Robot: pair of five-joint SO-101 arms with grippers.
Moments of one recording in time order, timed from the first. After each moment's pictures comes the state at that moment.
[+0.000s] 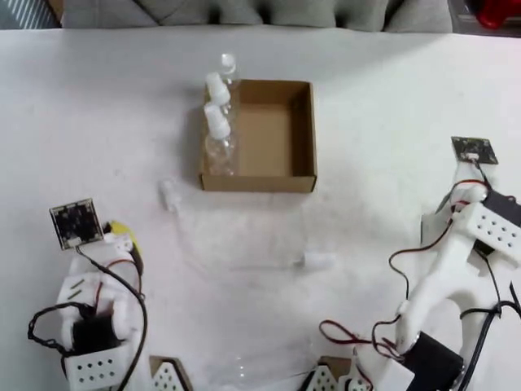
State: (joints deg) left arm -17.3 -103.3 97.3 51.9 7.8; right arm 31.6 -17.5 30.4 71.7 30.0
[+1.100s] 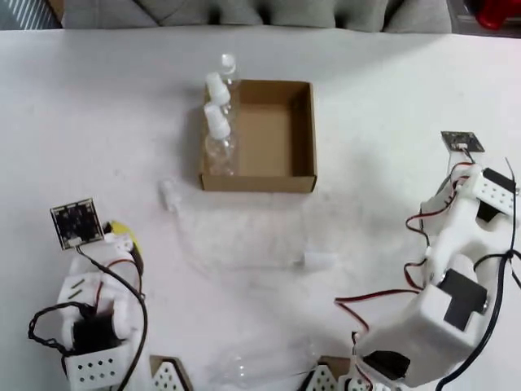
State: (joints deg) left arm -17.3 -103.3 97.3 51.9 7.8; right arm 30.8 8.7 16.2 65.1 33.8
